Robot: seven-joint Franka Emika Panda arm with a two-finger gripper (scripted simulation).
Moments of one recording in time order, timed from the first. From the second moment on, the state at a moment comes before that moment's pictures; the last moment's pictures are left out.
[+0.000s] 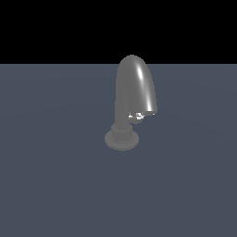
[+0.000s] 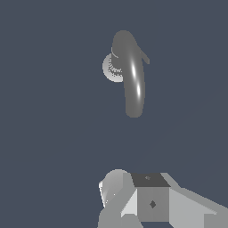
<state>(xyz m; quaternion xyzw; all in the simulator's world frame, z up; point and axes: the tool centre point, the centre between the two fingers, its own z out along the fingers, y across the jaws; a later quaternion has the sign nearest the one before) -0.254 -0.001 0.478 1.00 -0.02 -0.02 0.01</state>
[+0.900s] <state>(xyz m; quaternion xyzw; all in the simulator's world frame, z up) -0.226 0.004 0.477 1.00 -0.05 -0.06 -0.01</state>
